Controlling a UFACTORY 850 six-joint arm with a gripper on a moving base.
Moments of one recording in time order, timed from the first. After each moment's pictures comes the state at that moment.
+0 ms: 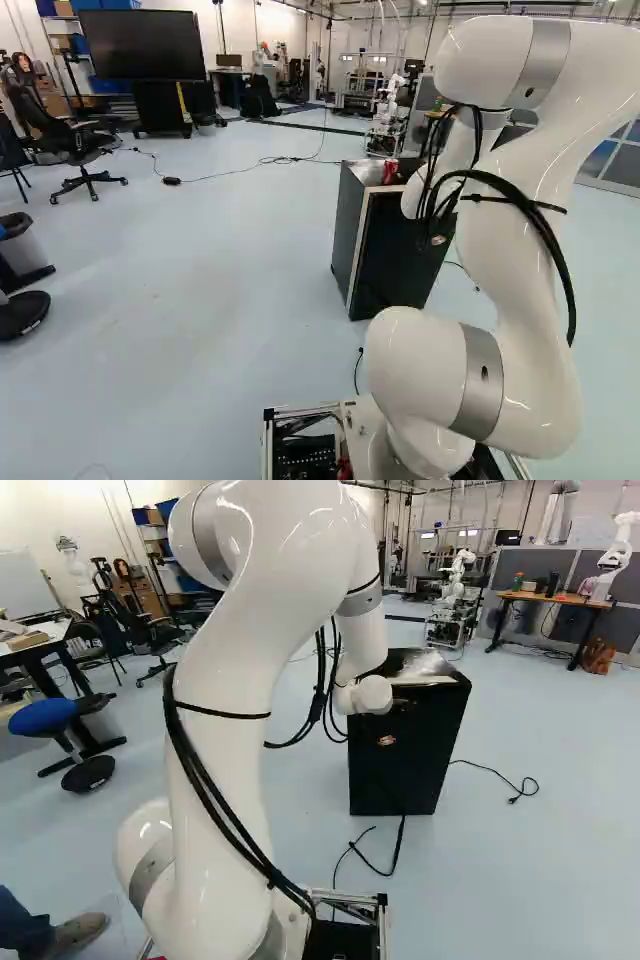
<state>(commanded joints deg) -29.0 -30.3 -52.7 -29.7 30.5 0.0</state>
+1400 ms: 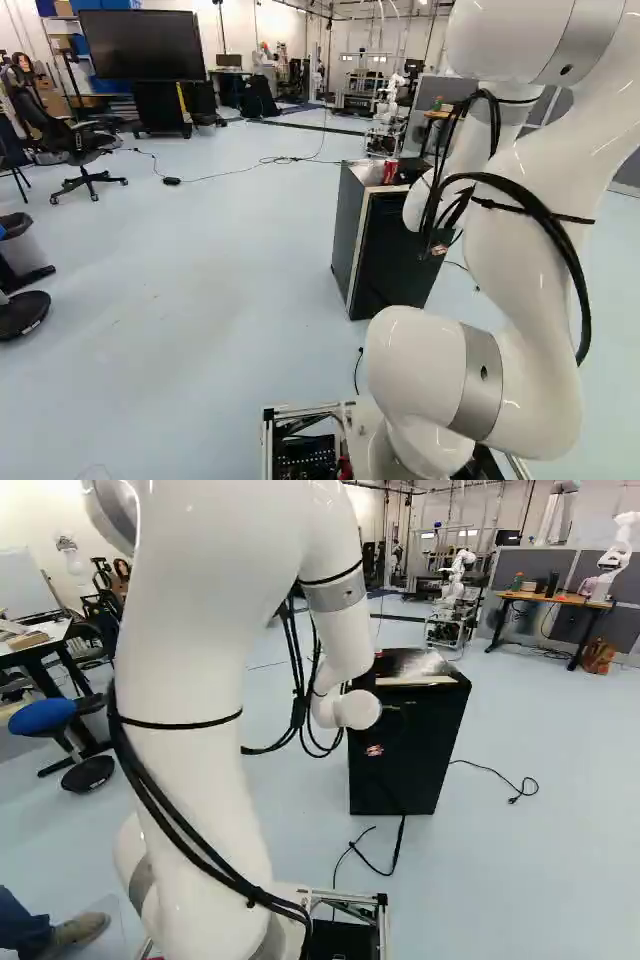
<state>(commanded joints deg) -30.1 -18.4 -36.9 -29.7 43.7 0.0</state>
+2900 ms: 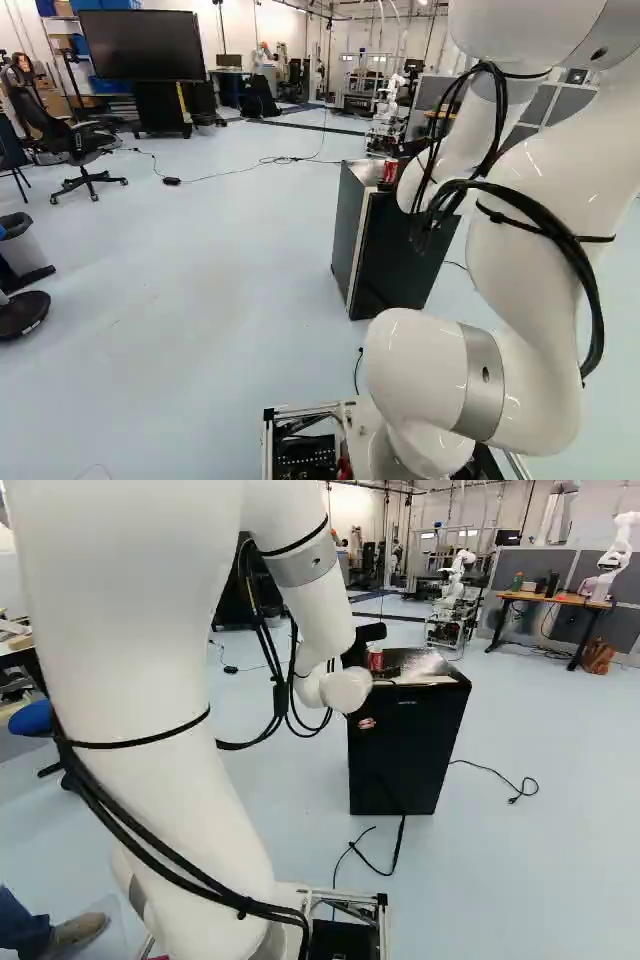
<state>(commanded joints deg) -26.0 -11.0 -38.1 -23.7 47.0 0.0</state>
